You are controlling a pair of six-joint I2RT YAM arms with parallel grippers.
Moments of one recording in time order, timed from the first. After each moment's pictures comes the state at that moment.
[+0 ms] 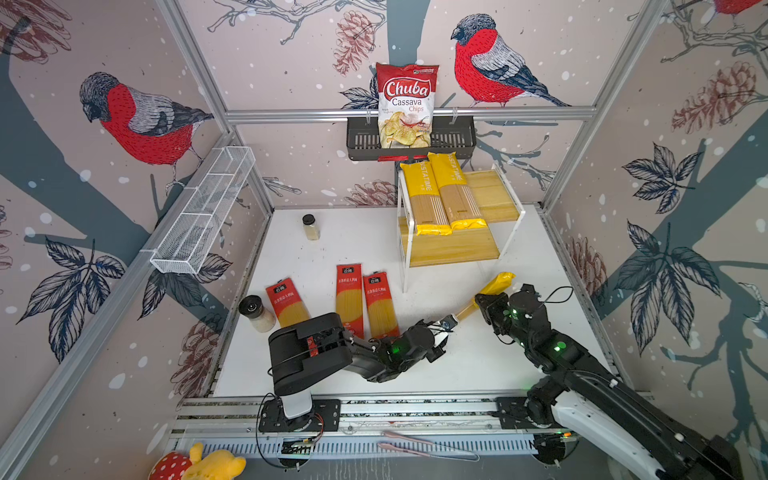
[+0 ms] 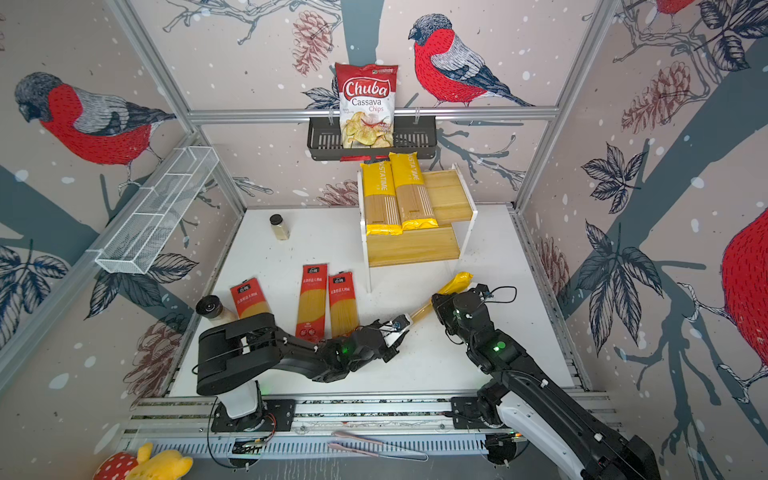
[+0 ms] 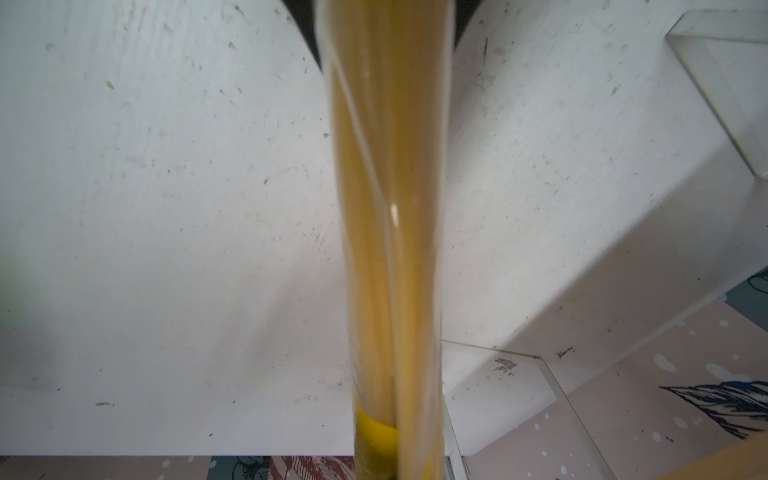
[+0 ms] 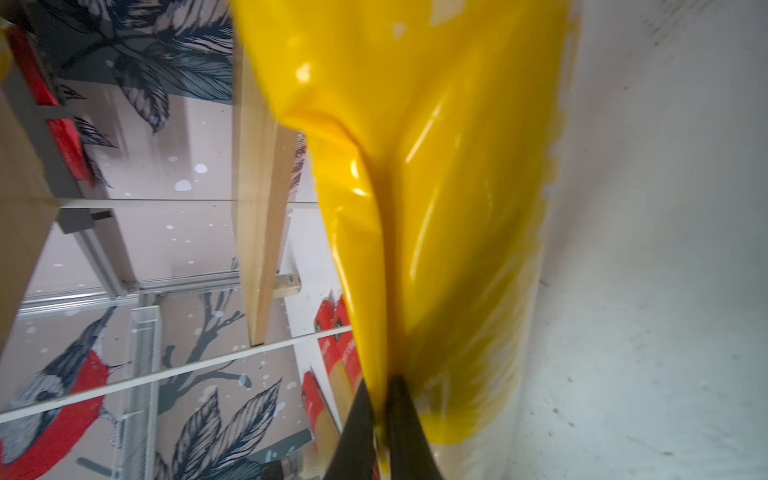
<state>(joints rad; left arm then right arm) -1.22 1.76 0.60 0.71 -0.27 0.07 0.61 0.70 0.41 -0.16 0.09 1.39</state>
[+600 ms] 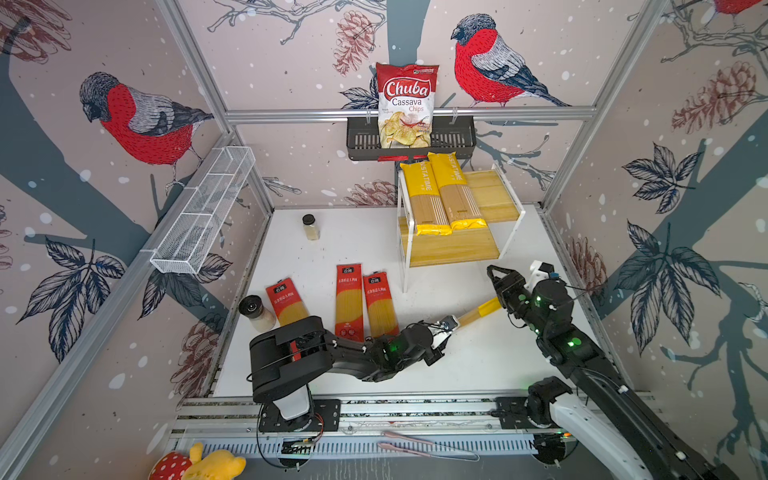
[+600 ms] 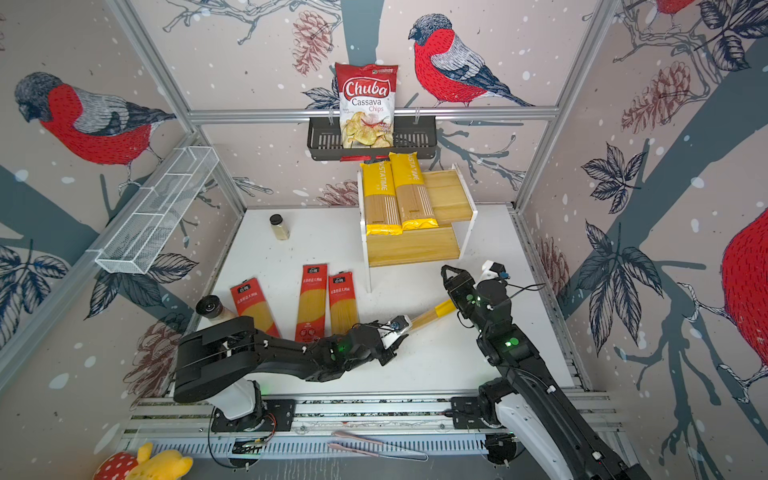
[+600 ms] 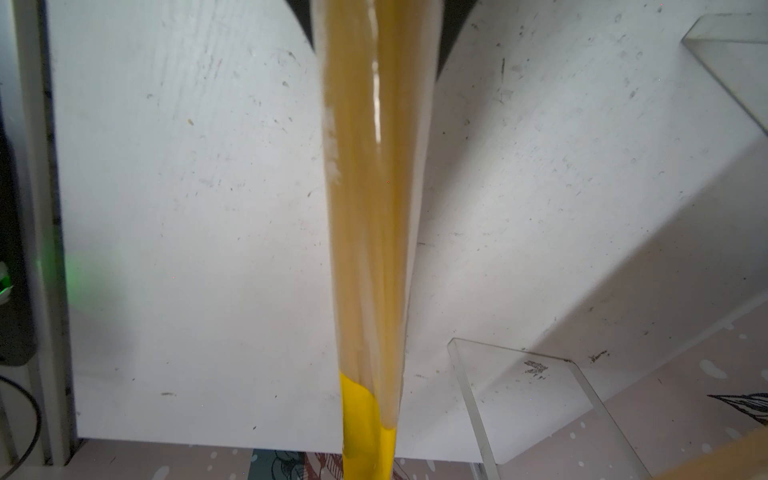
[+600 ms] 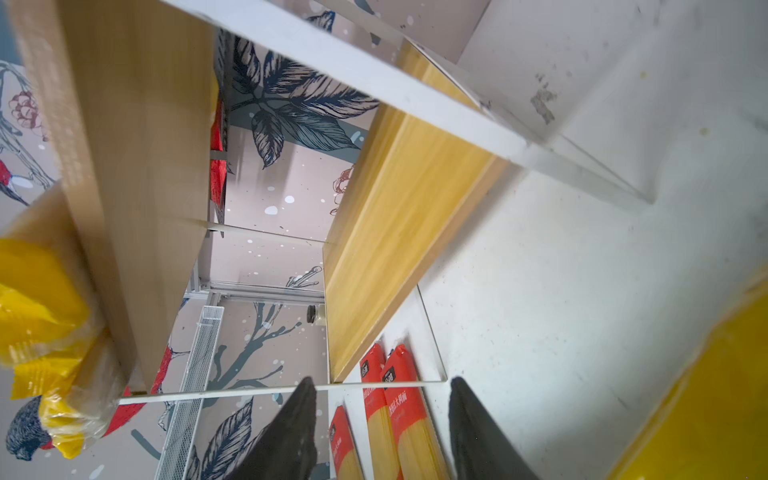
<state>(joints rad) -1.22 1.63 0.60 0.59 -0.20 0.03 0.37 0.68 0.52 -0.10 -0.06 1.14</state>
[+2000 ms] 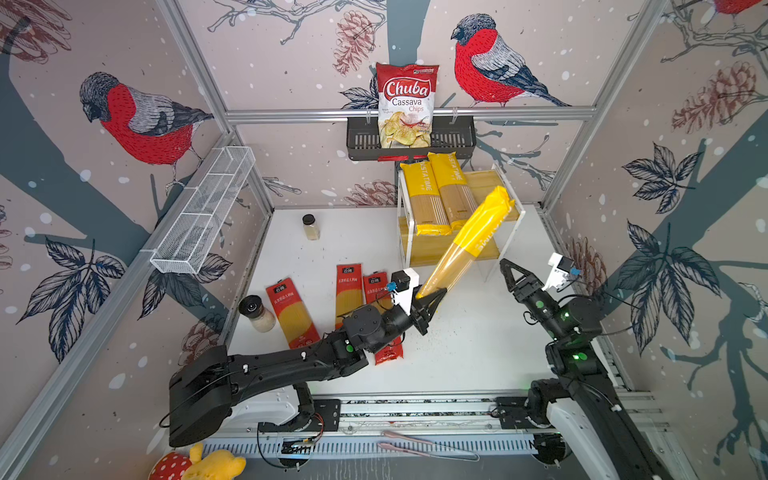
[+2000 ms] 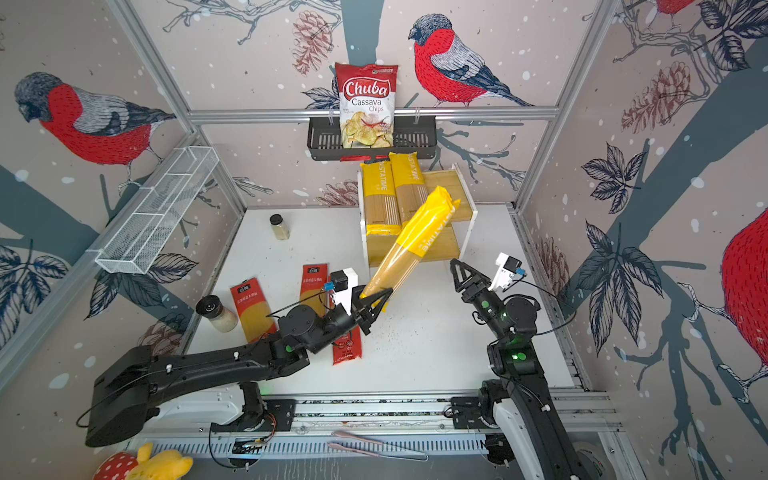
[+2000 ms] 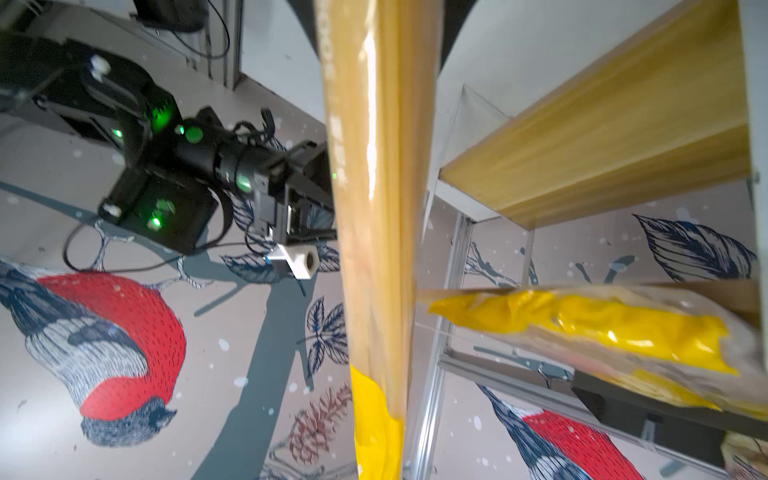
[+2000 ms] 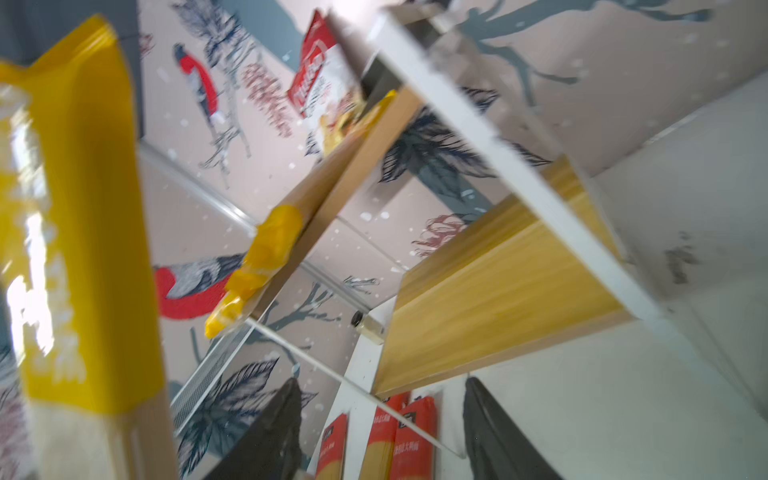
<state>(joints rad) -1.12 1.17 0.60 0.79 -0.11 -0.27 0.18 0.55 0.35 0.35 -0.40 0.87</state>
